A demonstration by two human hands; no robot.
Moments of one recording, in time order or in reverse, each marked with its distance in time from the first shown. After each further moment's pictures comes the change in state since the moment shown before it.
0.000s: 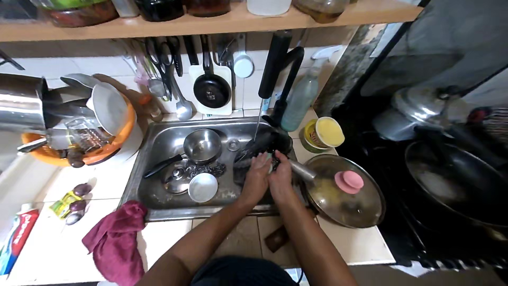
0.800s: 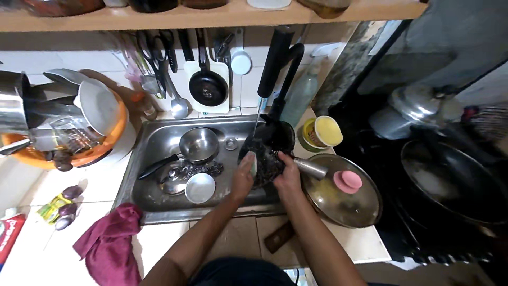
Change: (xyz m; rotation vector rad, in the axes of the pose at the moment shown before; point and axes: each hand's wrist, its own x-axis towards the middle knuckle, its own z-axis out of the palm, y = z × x) left_hand -0.004 -0.047 -0.003 -0.052 0.180 0.010; right_hand -0.013 -0.019 -0.008 -0.177 -0.120 -0.087
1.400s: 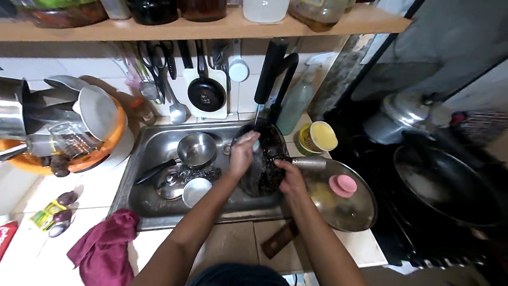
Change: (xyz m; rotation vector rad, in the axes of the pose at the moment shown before) left_hand 0.080 0.017 -0.016 0.014 0.174 0.377; right_hand 0.006 -0.022 -0.017 -0.212 -0.184 0.047
